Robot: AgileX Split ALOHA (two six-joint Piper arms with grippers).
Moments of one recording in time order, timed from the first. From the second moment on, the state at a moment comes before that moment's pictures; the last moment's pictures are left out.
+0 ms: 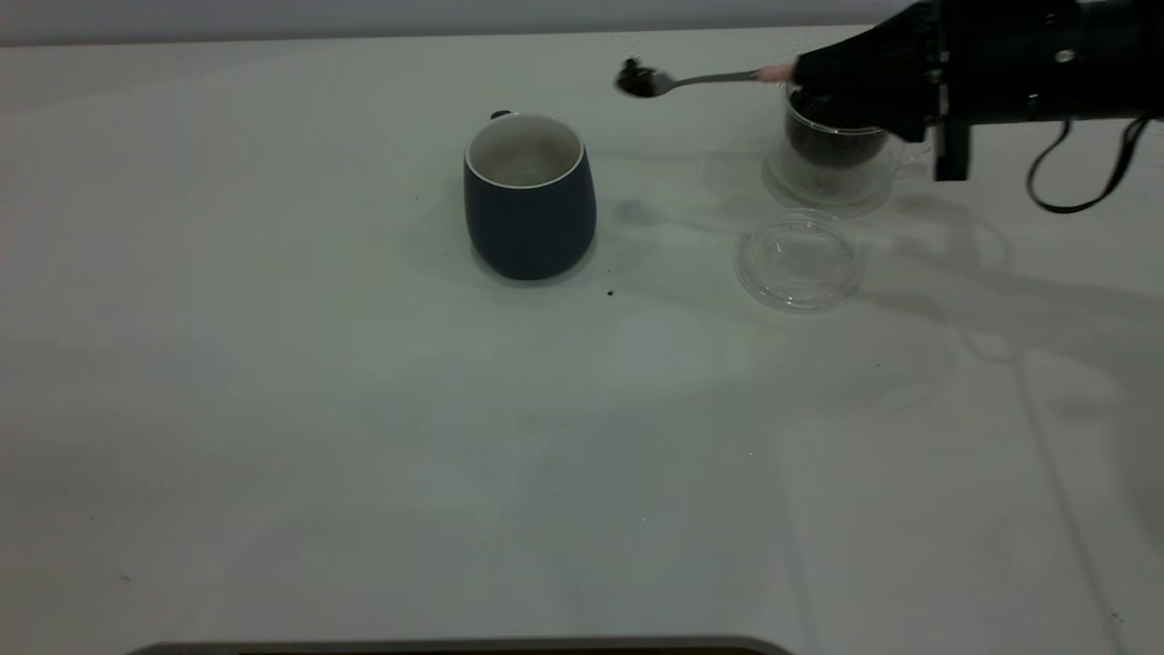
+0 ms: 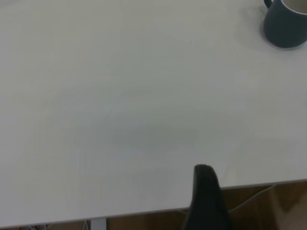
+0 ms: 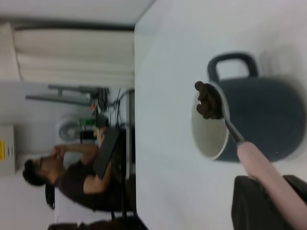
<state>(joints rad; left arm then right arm) -0.02 -0.02 -0.49 -0.06 1.13 0.06 -0.03 2.40 -1.14 1.78 1.13 -1.33</state>
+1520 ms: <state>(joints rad) -0.02 -0.02 -0.49 -0.06 1.13 0.06 0.12 2.40 -1.22 1.78 0.94 -1.72</state>
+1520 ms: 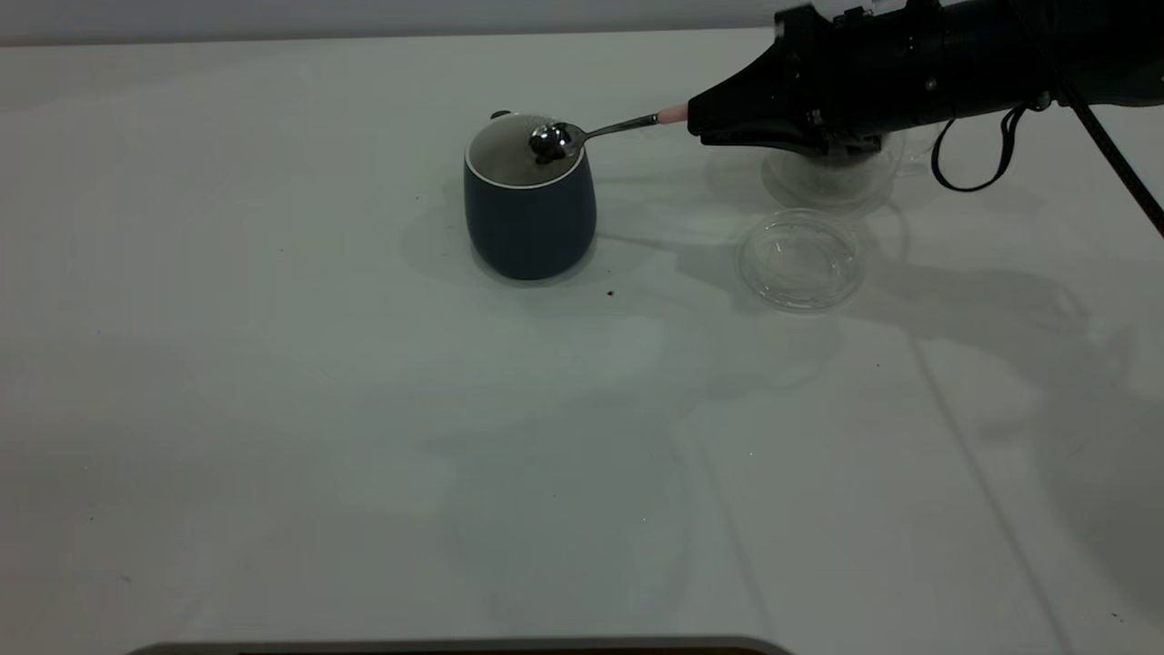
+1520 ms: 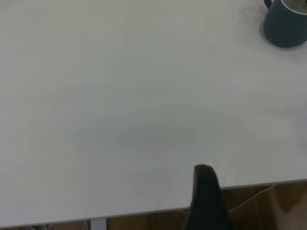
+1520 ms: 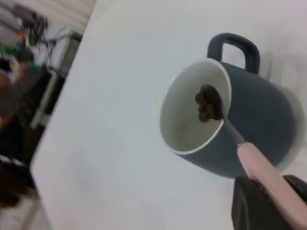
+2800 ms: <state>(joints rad) -0.02 -0.02 -0.49 -0.06 1.13 0.06 -0.29 2.20 -0.71 1.79 0.93 -1.49</state>
